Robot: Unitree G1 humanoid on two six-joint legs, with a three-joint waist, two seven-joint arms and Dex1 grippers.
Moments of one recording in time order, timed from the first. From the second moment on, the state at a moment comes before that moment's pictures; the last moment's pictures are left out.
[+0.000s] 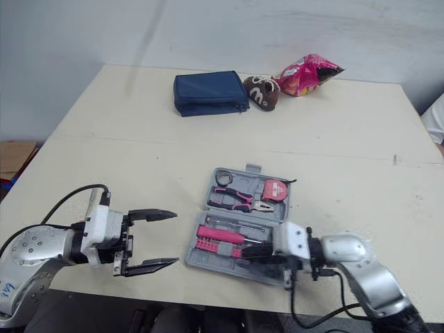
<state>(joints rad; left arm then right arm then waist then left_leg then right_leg) 0.13 0.79 0.22 -0.53 -0.58 0.29 -1.01 0.00 -0.75 0.03 -0.37 0.46 0.09 1.19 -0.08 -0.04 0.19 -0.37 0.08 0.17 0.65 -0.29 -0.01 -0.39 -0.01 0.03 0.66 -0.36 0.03</state>
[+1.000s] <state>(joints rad) 0.33 0.91 0.88 0.55 -0.43 -0.20 -0.96 -0.10 -1.00 -0.51 0.72 0.40 -0.52 1.31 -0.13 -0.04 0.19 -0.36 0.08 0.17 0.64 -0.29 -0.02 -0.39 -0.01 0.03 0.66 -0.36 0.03</state>
